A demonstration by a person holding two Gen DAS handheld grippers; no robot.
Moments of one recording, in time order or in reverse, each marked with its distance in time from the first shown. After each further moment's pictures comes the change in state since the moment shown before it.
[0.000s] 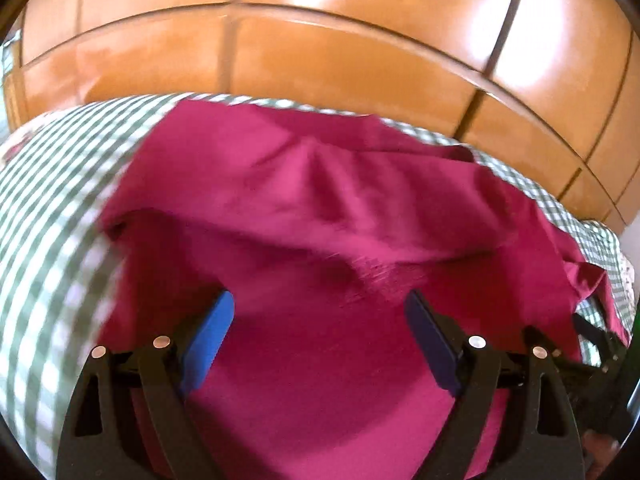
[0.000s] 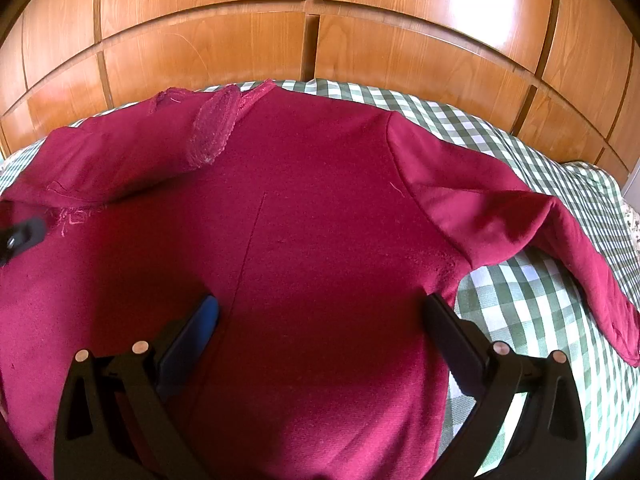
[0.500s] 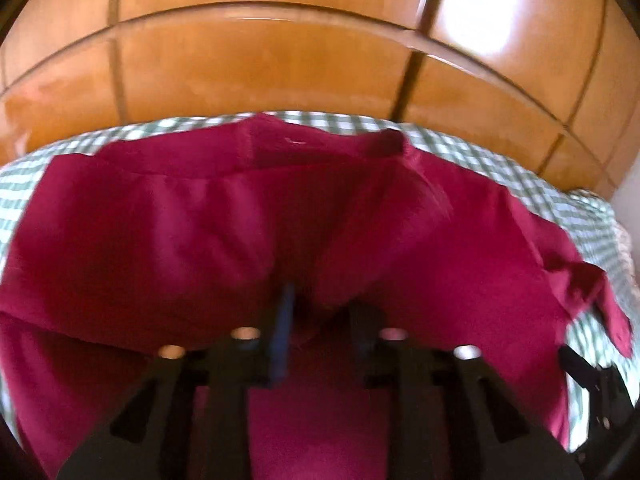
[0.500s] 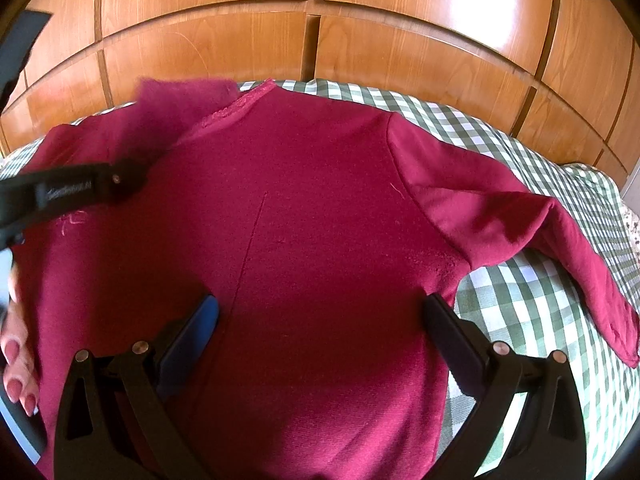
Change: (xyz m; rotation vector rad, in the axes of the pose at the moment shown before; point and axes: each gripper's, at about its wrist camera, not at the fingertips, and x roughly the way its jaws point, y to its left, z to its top) left arm 0.056 -0.098 0.037 0.143 0.041 -0.091; right arm 0.000 0.000 -0.001 -0.005 0.000 -0.003
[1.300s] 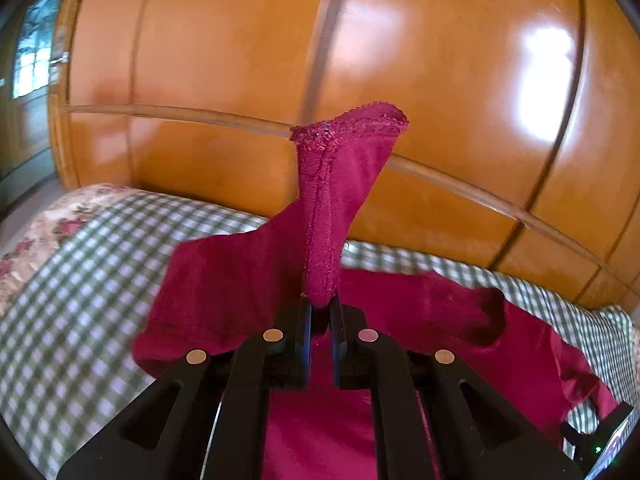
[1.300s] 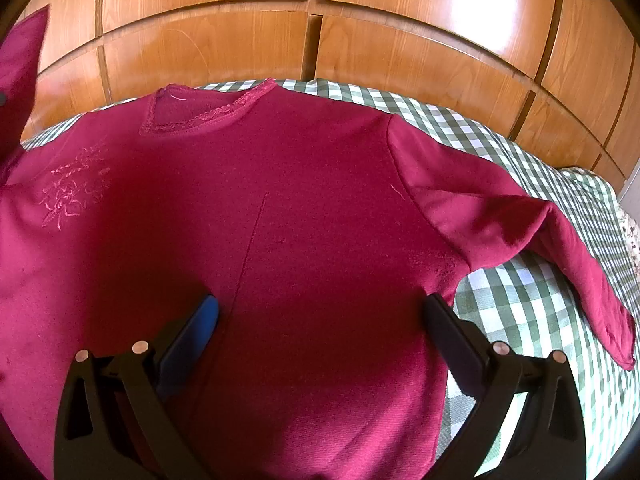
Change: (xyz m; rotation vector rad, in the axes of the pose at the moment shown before) left arm -0.121 0.125 0.045 -0.207 -0.271 0.202; right arm 0.002 0.002 -0.003 -0.018 0.002 -0.018
